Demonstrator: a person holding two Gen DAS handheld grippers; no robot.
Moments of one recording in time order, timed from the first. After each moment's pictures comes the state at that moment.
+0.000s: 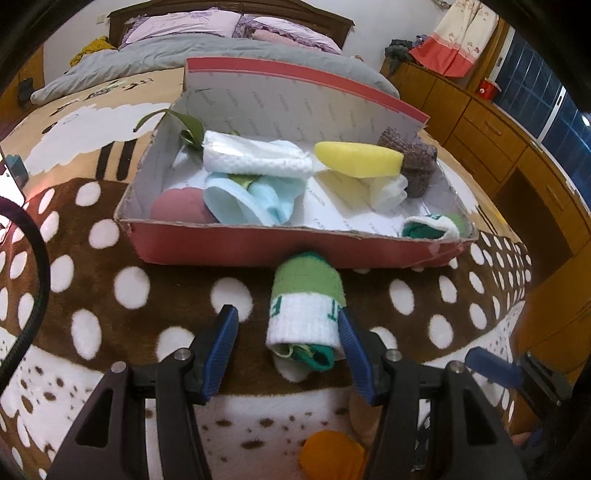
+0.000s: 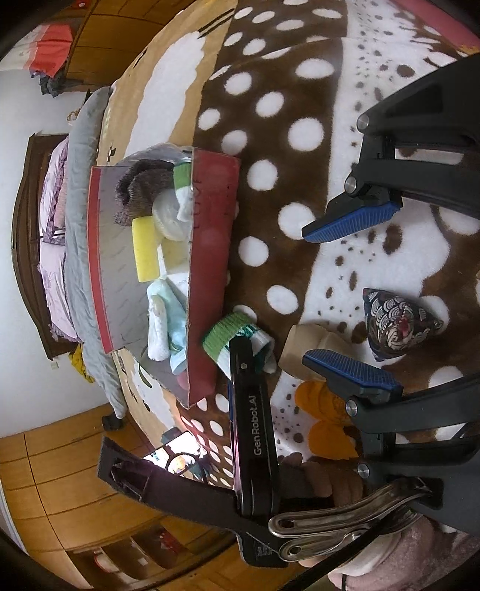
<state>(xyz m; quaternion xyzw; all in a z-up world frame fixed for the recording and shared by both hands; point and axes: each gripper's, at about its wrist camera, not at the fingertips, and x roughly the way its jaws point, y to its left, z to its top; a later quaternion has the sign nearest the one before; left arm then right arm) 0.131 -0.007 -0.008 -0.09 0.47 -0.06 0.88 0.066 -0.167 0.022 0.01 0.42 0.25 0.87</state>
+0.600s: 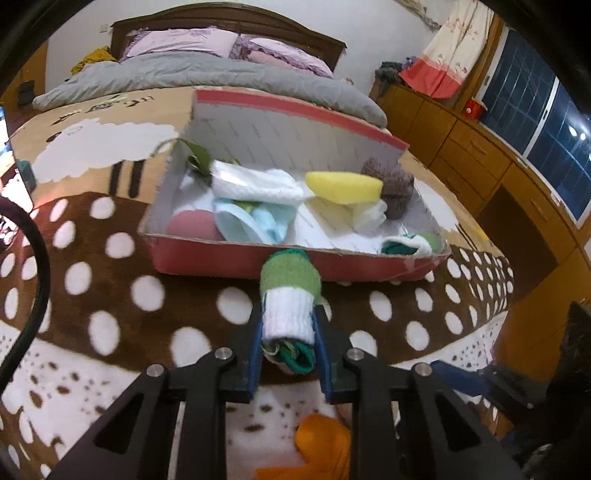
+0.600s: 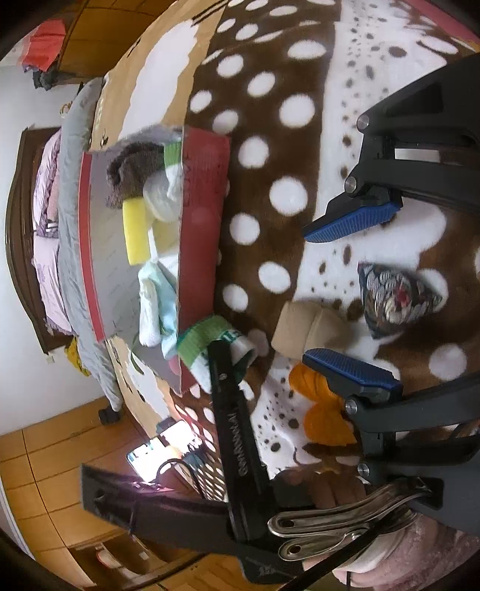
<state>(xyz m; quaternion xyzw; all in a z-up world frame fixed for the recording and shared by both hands) 0.106 0.007 0.017 -0.12 0.42 -0.08 0.90 0.063 -0.154 0.020 0.01 0.43 0.27 0.86</state>
